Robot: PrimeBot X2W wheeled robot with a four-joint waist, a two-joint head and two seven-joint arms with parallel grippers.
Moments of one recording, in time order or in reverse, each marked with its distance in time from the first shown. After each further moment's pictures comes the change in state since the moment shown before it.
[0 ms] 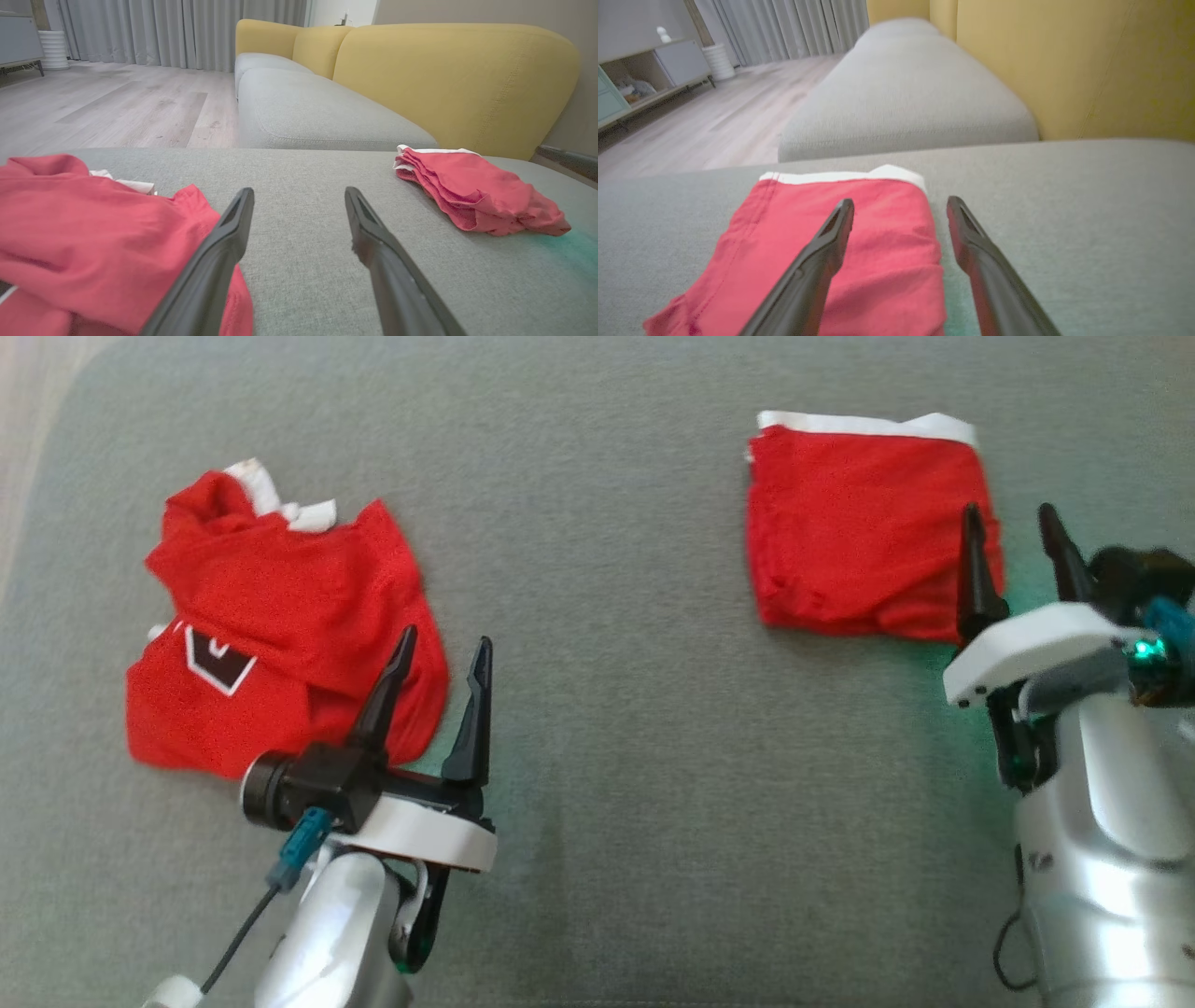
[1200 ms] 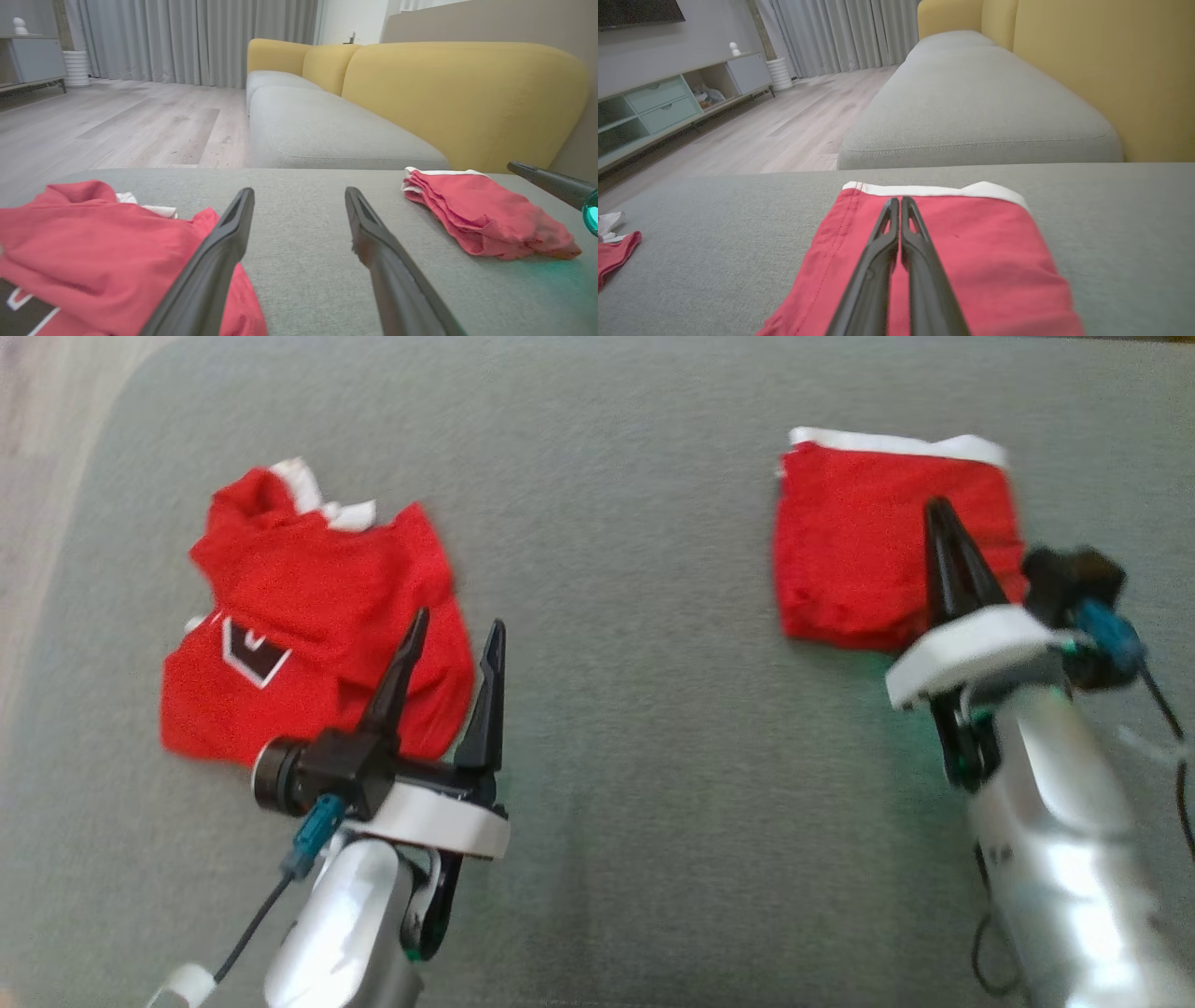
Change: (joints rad) left arm -0.037 0.000 -0.043 -0.005 -0.024 0.029 0.000; right arm -0.121 -0.018 0.173 0.255 0.085 0.000 -0.170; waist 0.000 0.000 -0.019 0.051
